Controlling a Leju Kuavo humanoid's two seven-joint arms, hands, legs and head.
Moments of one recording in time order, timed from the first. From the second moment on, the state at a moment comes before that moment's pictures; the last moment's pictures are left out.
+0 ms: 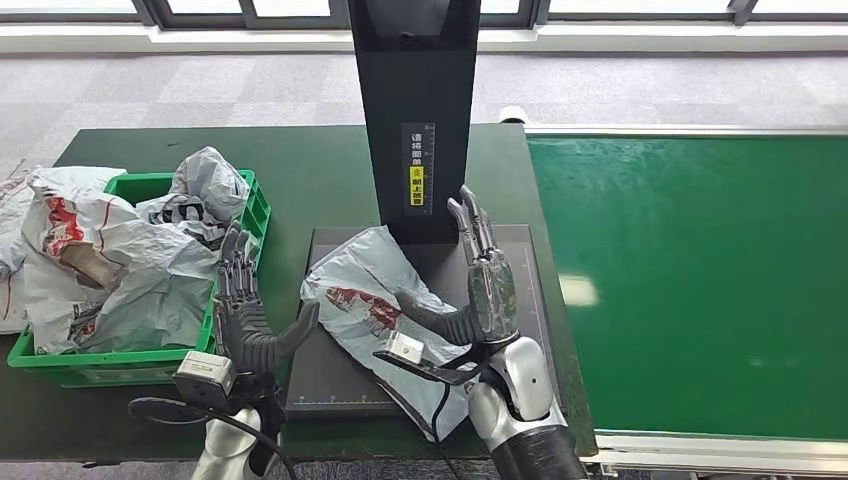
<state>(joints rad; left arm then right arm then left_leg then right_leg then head) -0.05 -0.38 -0.16 -1.48 -0.15 0.30 -0.70 -0.25 0.35 0.25 -1.08 1.24 -0.70 -0.48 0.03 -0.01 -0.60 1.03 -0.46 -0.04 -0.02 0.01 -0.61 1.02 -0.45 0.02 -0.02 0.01</state>
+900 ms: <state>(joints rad) -0.42 -0.39 -0.38 -0.79 -0.45 0.44 -0.55 -0.08 0.32 0.17 -1.87 0.97 -0.70 -0.64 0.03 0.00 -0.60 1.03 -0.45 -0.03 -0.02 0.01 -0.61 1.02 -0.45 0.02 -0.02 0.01</state>
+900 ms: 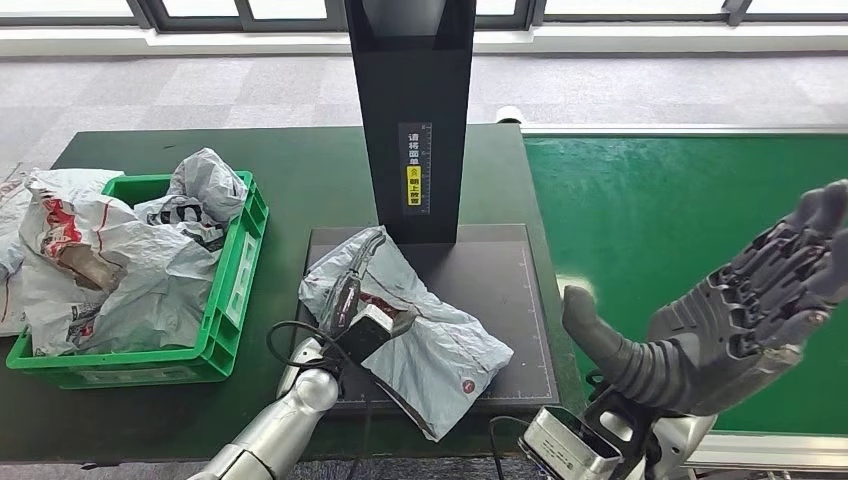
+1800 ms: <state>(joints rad) -0.62 -0.39 -0.91 -0.39 -0.73 0.45 0.01 -0.08 0.32 0.15 -1.85 0.91 -0.70 -0.62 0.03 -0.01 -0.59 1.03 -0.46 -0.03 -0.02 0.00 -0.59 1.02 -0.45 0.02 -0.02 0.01</state>
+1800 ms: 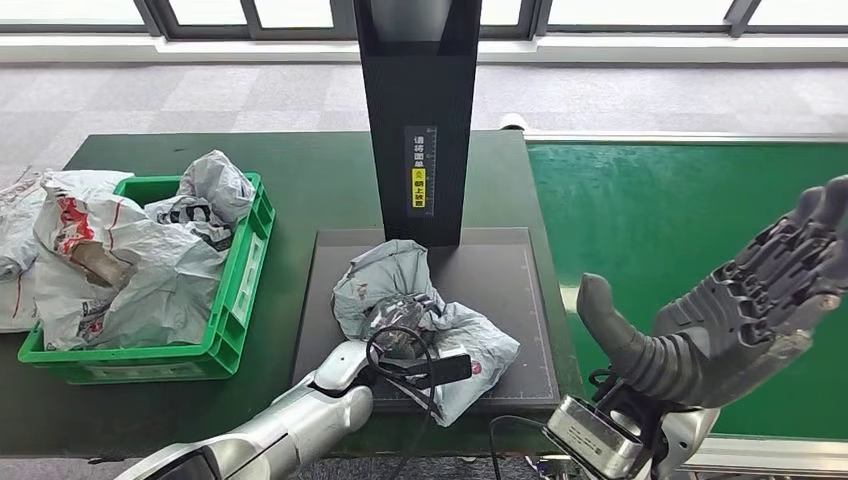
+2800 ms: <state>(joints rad) -0.30 -0.30 -0.08 -1.62 -1.57 0.70 -0.13 -0.06 0.32 0.11 -1.83 0.93 -0.70 -0.62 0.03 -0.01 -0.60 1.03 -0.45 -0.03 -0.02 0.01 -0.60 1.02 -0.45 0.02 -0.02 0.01</state>
